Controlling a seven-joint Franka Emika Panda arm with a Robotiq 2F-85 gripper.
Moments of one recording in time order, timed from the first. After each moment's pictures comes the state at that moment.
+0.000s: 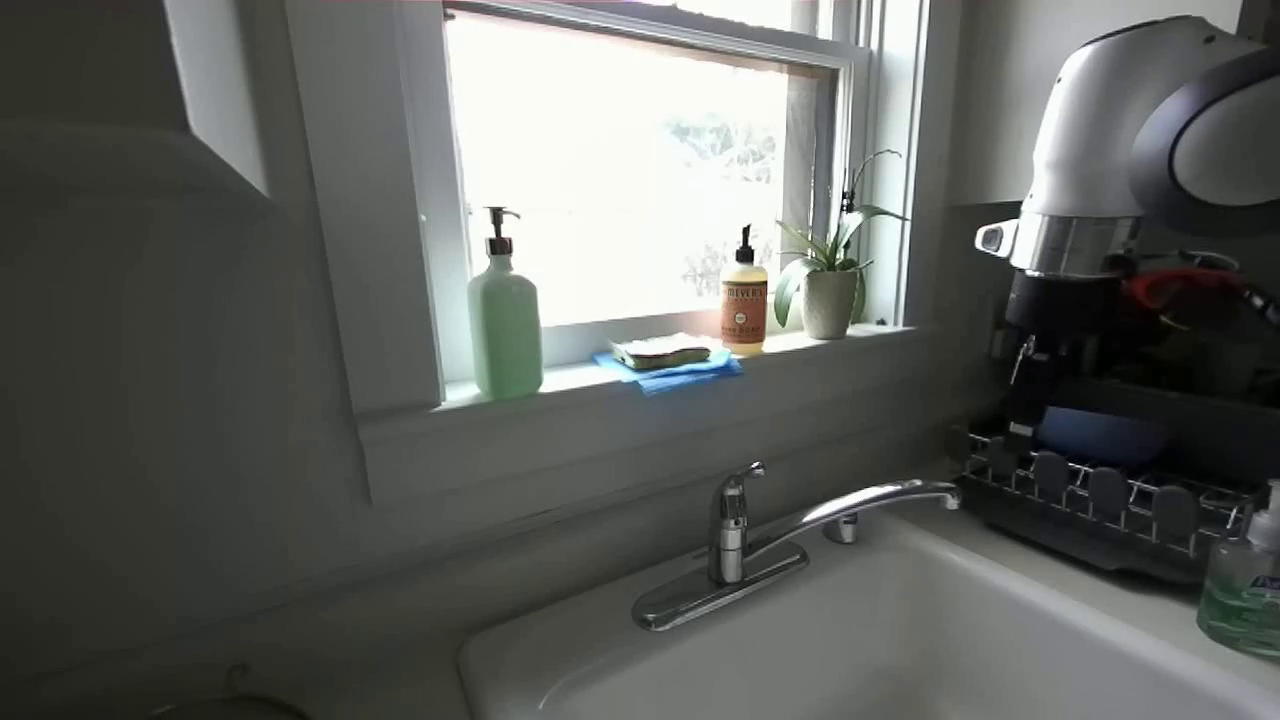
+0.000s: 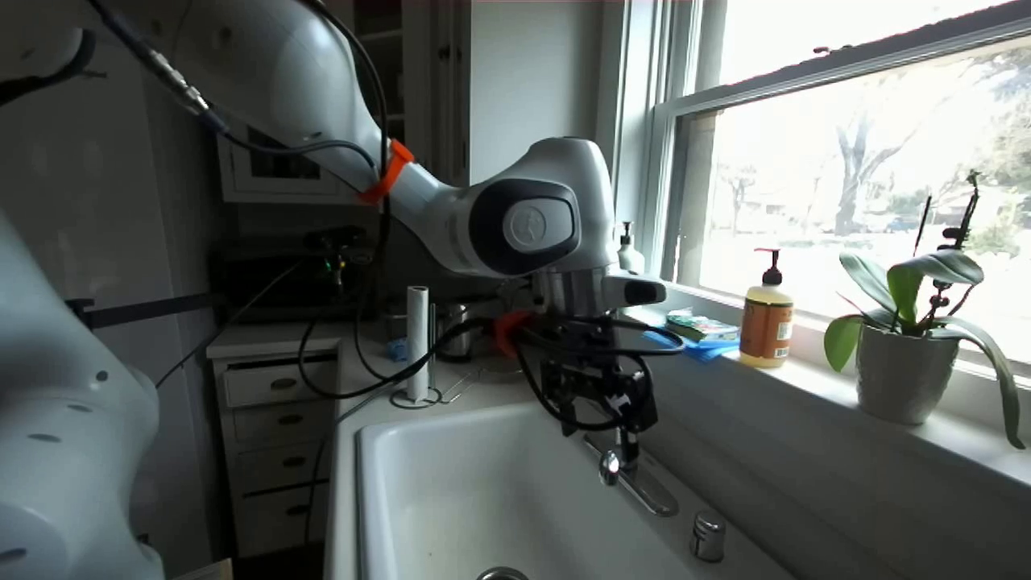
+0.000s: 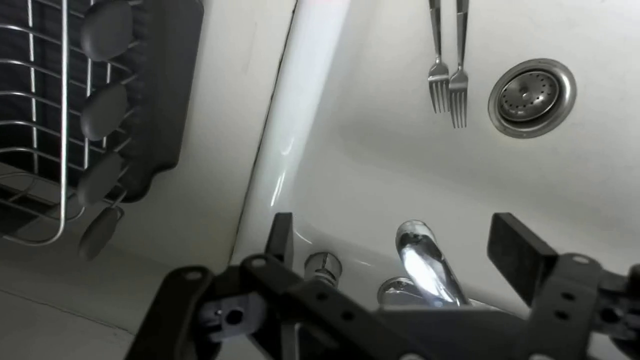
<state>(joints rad) -0.11 -0.27 -0.09 -2.43 -0.20 2.31 -0.16</state>
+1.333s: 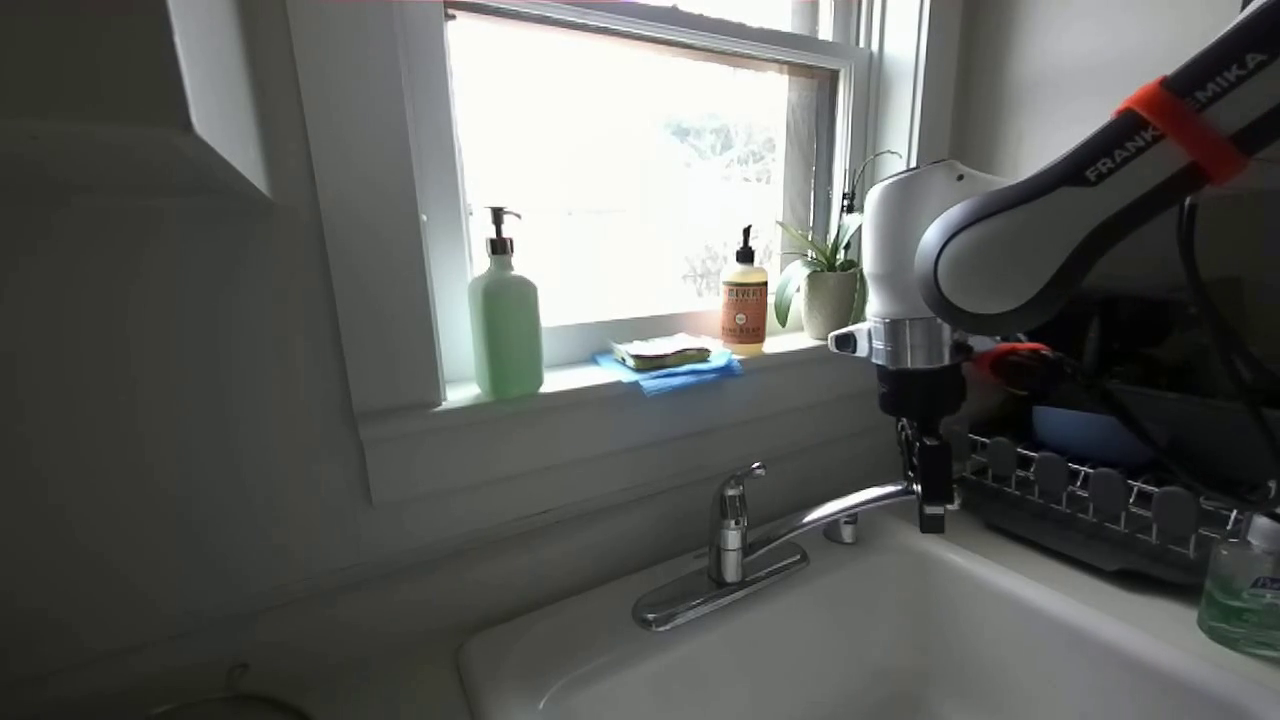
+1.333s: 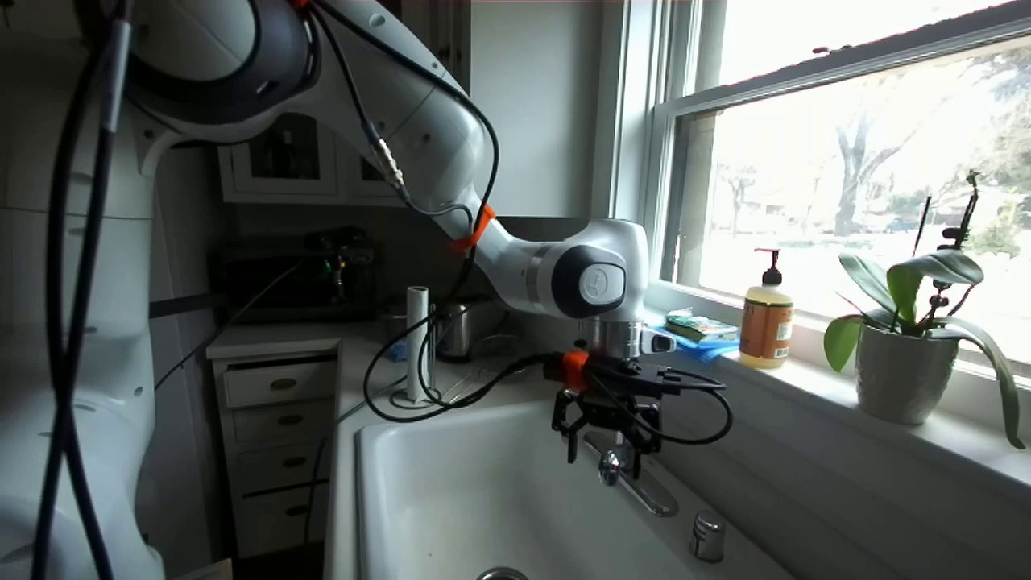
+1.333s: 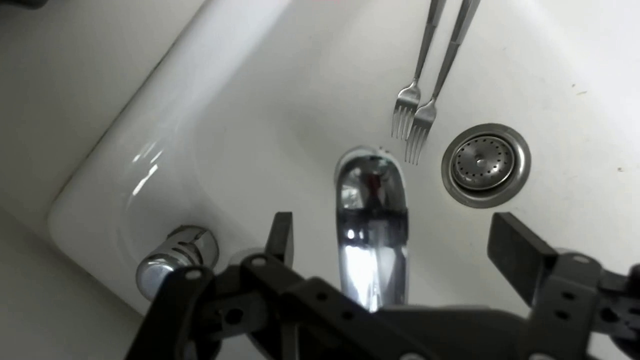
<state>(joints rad) -0.05 0.14 -0.04 -2.12 -0.15 2.21 -0.49</state>
